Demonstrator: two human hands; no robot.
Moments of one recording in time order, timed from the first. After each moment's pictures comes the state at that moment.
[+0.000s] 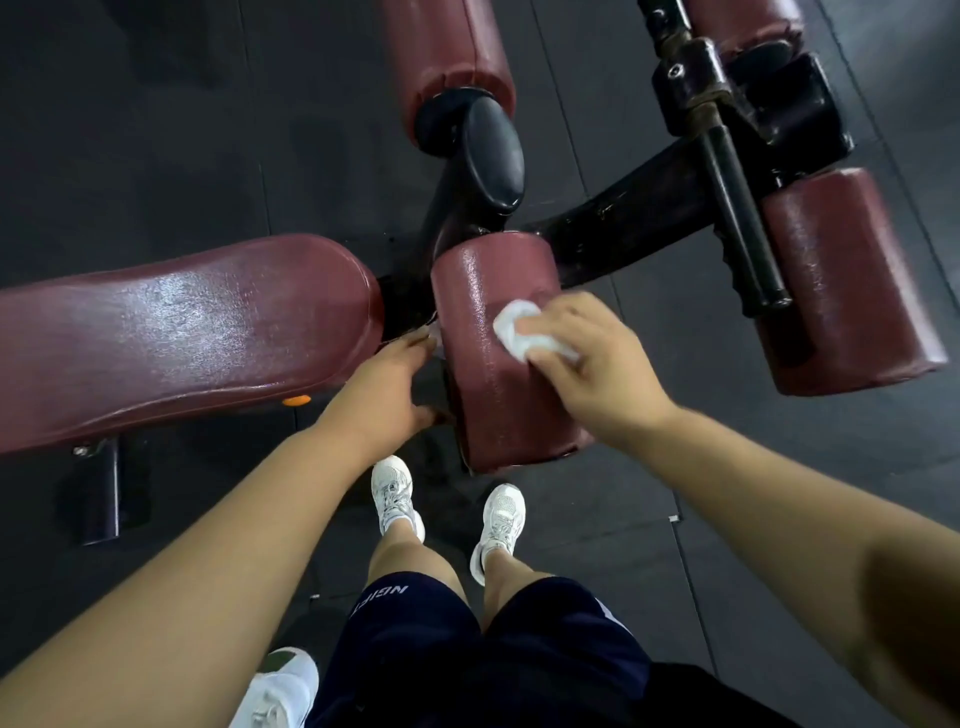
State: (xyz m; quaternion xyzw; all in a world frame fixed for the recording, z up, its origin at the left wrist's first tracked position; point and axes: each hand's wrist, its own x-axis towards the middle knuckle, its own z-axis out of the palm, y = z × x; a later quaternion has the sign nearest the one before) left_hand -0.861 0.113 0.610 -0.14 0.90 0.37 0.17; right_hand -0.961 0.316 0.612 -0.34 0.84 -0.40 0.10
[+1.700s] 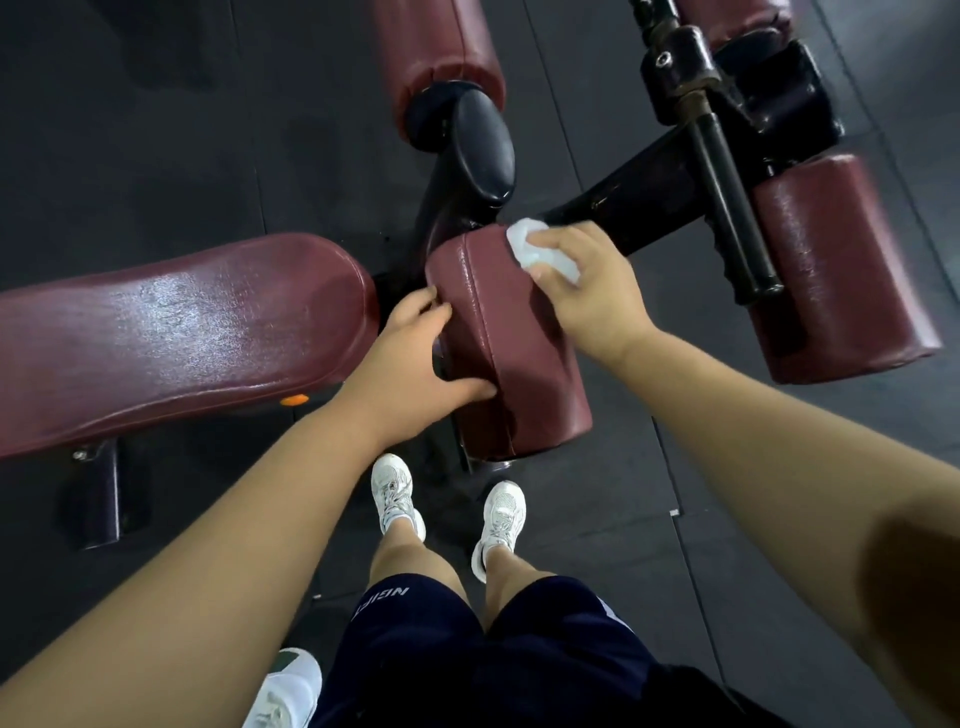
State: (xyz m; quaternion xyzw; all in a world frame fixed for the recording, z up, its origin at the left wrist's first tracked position) left_hand -0.878 0.130 0.622 -0.15 0.89 0.41 0.12; right_hand -1.006 0.292 0.610 -0.21 0.87 -0.42 0.13
